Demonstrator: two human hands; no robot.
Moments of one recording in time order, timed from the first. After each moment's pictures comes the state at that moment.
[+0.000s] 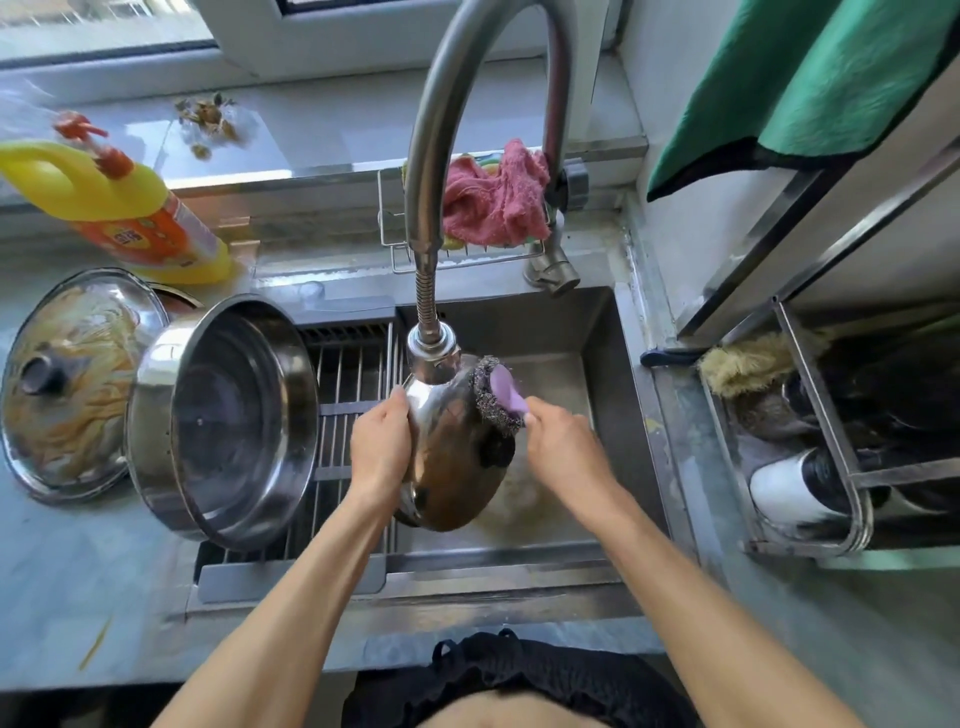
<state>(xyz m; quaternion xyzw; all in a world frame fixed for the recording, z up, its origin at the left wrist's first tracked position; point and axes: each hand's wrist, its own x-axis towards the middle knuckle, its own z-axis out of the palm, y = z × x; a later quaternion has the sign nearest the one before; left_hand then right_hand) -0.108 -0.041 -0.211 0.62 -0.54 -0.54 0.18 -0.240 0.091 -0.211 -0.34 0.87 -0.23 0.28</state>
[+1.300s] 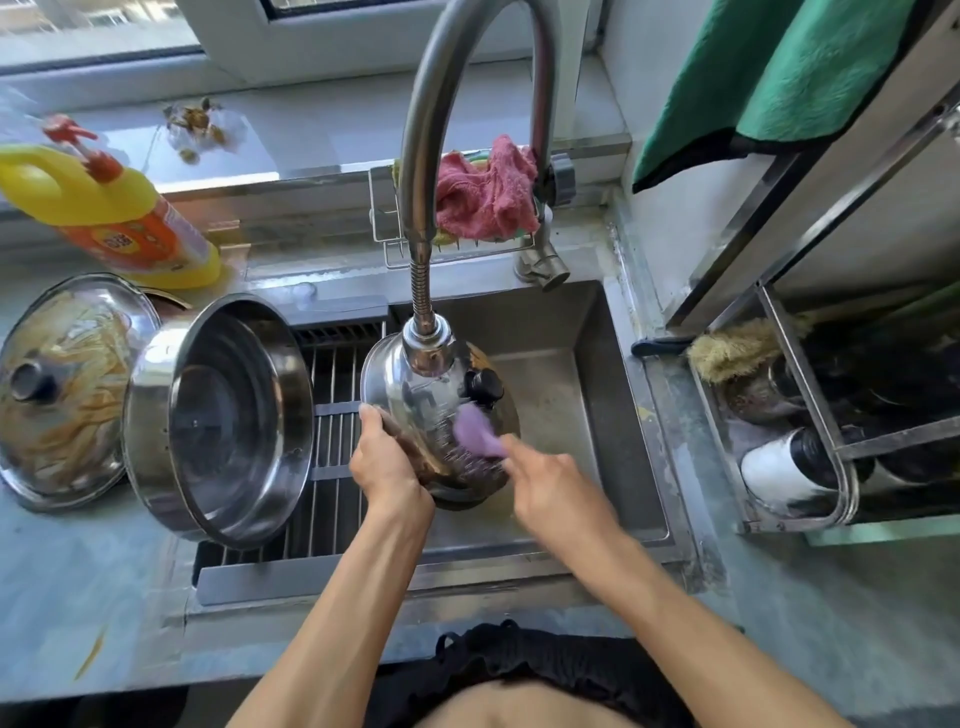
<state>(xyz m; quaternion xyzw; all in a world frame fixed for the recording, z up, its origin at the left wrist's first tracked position) -0.116 -0.005 -0.194 0.66 -0.21 -0.63 0.34 -0.203 0.131 -0.190 -0.42 0.84 -0.21 0.27</state>
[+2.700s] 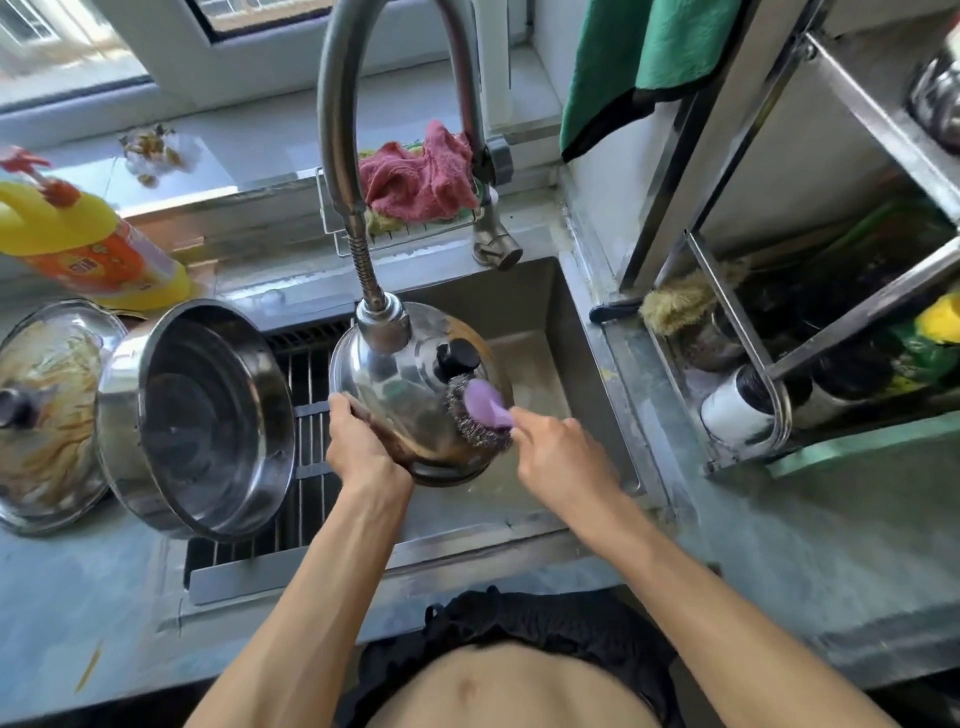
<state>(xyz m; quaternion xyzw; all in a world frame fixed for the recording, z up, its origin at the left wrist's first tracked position) -0.116 0.008 -0.185 0.63 -0.18 -0.67 0.35 -0.216 0.166 -0.190 -0.37 0.87 -0.23 0.25</state>
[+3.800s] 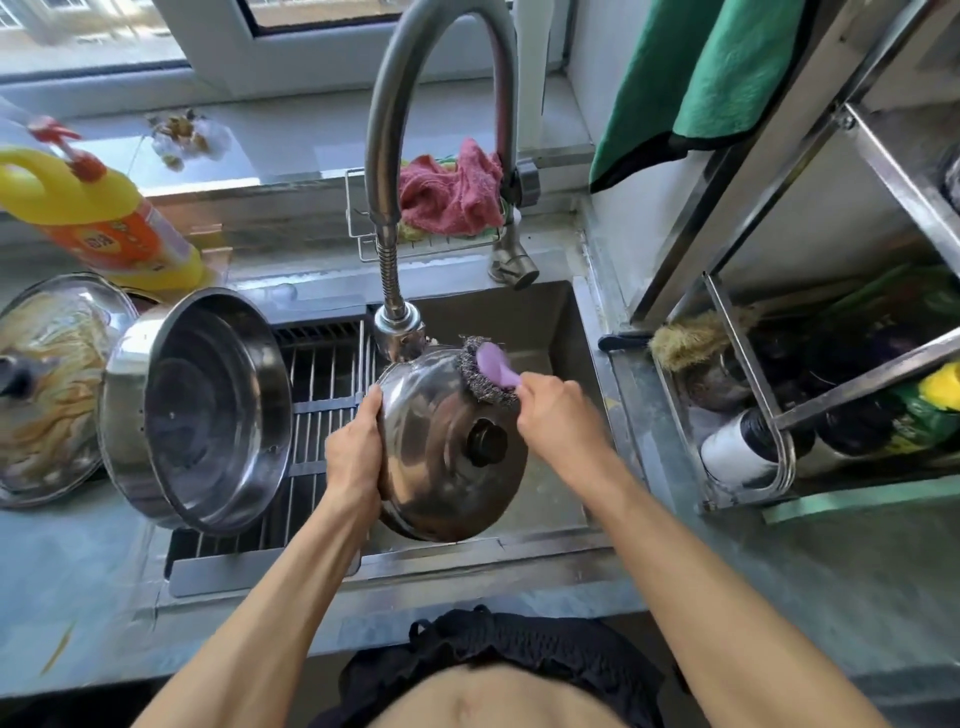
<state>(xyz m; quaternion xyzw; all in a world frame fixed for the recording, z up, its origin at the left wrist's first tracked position) -0.092 -0.013 -0.217 0.62 -0.40 -0.64 0.22 -0.252 0.121 -0.180 -0.34 0.90 -0.21 0.19</state>
